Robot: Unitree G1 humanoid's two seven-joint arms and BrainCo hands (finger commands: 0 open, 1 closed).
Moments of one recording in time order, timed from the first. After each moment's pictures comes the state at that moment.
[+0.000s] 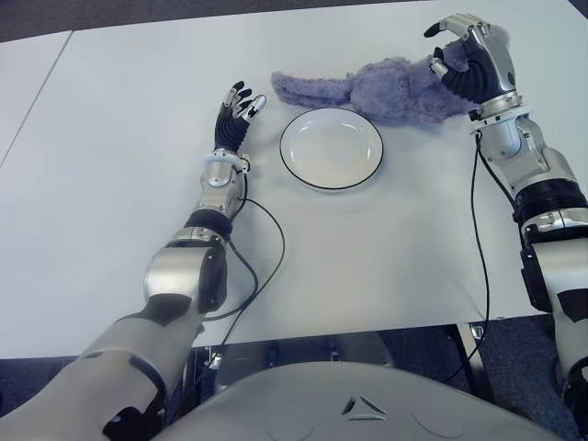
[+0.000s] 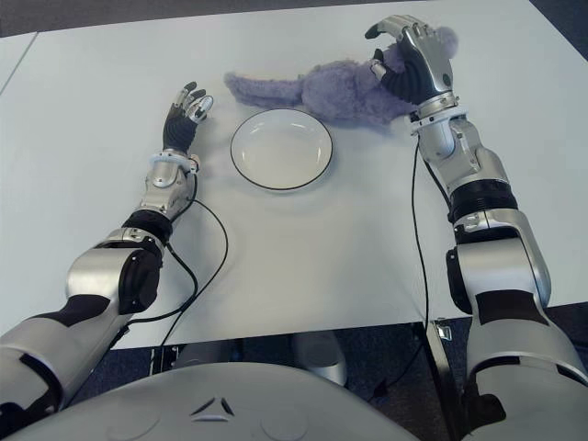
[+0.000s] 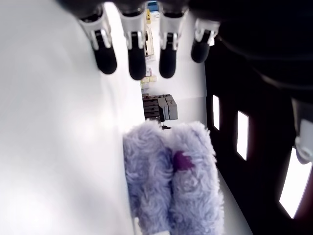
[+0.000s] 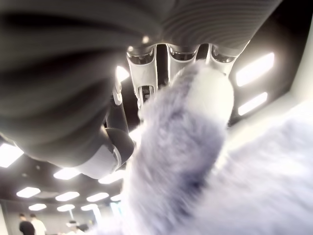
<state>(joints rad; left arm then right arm) -0.78 0.08 0.22 1.22 0.08 -0.47 0.02 -0.87 -0.67 0.25 0.88 -0.54 -0.72 -0.40</state>
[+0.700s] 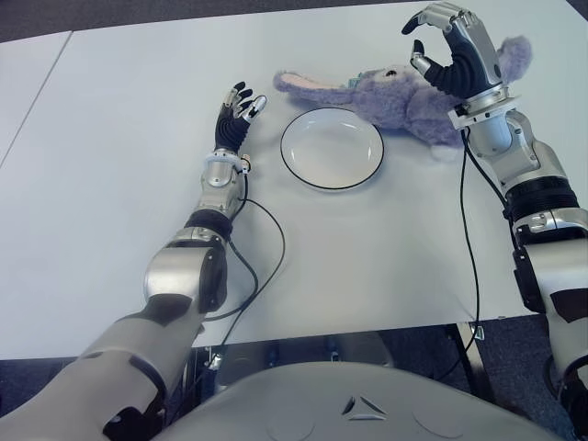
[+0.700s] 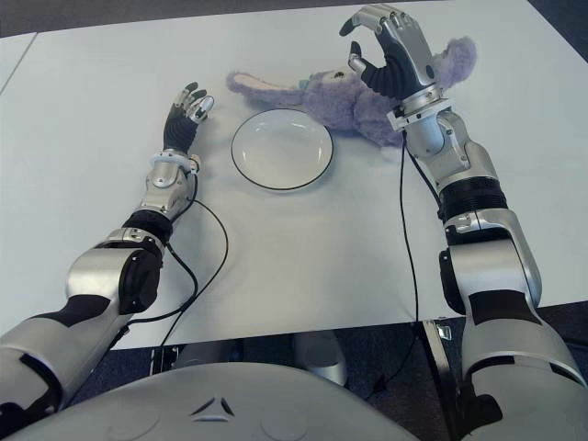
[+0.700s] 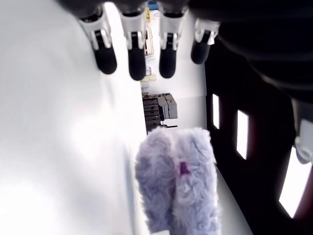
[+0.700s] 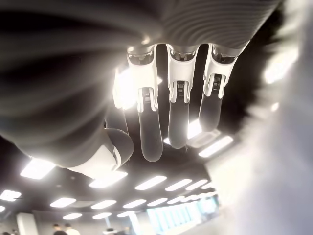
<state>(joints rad) -0.78 0.08 0.22 1.22 0.08 -0.47 0.02 -0.86 -0.64 0.25 0.77 -0.51 -0.77 -0.34</state>
